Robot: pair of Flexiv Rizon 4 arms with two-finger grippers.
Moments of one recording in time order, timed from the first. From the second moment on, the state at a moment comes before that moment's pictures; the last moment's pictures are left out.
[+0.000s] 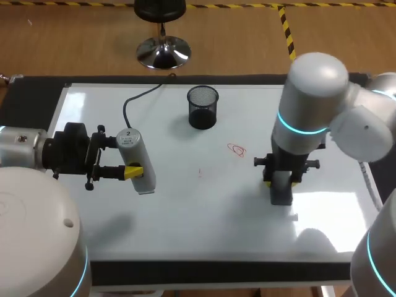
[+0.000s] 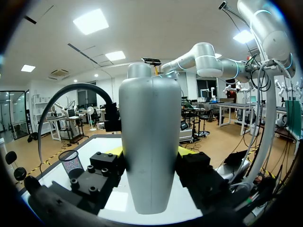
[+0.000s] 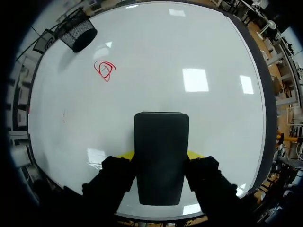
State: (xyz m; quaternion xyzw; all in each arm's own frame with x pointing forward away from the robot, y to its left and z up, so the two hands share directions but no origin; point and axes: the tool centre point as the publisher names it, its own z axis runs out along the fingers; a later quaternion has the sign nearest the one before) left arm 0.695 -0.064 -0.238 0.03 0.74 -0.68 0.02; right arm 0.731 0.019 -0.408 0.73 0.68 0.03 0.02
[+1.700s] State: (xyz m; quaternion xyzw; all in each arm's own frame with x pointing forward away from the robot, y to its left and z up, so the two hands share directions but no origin) left arm 0.696 -0.065 -0.237 0.03 0.73 -0.68 0.02; right arm 0.738 -0.077 -0.356 0.71 0.70 0.10 -0.03
